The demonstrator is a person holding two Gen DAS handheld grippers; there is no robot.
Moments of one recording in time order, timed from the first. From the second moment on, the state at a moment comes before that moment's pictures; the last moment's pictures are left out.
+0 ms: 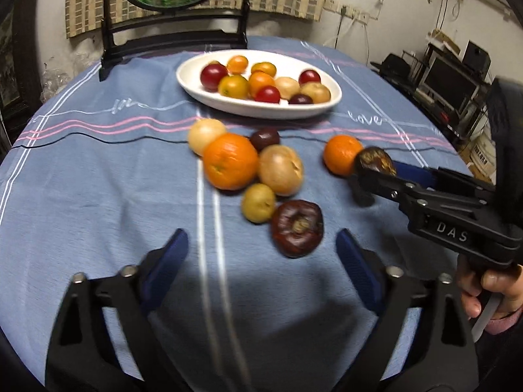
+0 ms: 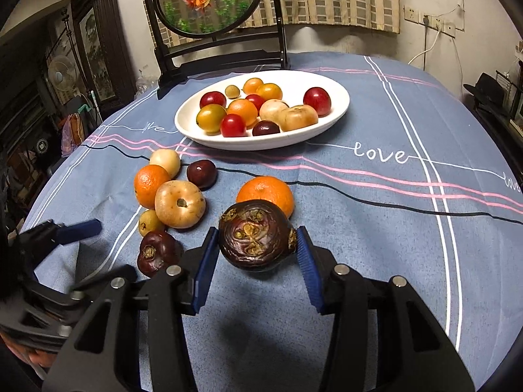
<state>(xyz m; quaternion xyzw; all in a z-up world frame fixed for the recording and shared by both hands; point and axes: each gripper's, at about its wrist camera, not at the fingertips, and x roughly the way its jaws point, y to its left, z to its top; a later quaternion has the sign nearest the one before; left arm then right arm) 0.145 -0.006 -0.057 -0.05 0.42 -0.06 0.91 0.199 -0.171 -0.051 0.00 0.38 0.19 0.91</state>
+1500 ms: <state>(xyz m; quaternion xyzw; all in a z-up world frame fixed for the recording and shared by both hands) 0.146 -0.004 -0.041 -0.06 0.42 -0.10 0.90 0.195 -0.170 -0.053 0.00 0.39 0.20 0.90</state>
